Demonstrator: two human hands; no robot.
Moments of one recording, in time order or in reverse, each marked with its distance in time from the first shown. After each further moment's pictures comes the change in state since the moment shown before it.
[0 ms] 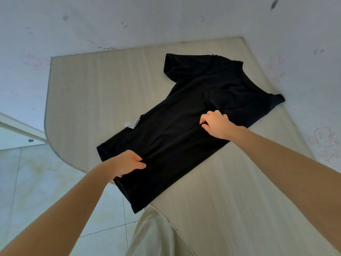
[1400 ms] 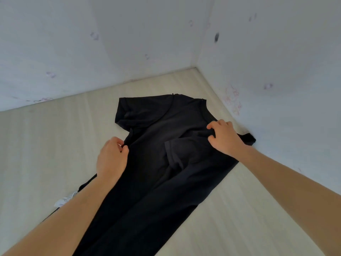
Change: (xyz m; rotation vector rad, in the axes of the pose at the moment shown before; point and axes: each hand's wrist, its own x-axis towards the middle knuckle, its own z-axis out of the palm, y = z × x) left_hand 0.134 0.196 -0.034 -0.026 0.836 0.249; right_hand 0.039 0.184 -0.047 0.197 0.191 0.340
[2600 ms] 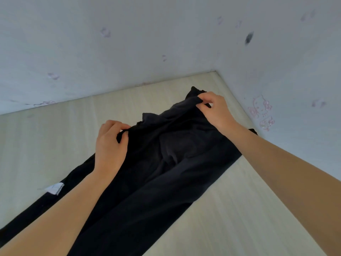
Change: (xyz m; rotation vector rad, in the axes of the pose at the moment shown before) left_hand 0.084 -0.003 -0.014 -0.164 0.231 0.319; right_hand 0.125 -0.092 -0.020 0.690 0.287 -0.153
